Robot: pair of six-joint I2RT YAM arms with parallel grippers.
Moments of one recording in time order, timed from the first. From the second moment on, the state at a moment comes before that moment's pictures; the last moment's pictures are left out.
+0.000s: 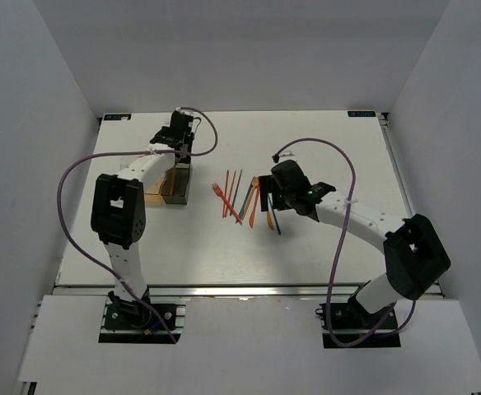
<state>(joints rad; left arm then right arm) -0.28 1.98 1.53 -0.39 -0.46 0.04 0.71 1.49 1.00 -0.32 0.21 0.38</state>
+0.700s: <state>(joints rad) -0.31 1.16 1.14 -0.50 -0.63 -0.24 0.73 1.92 1.34 -0.35 0.27 0.48</state>
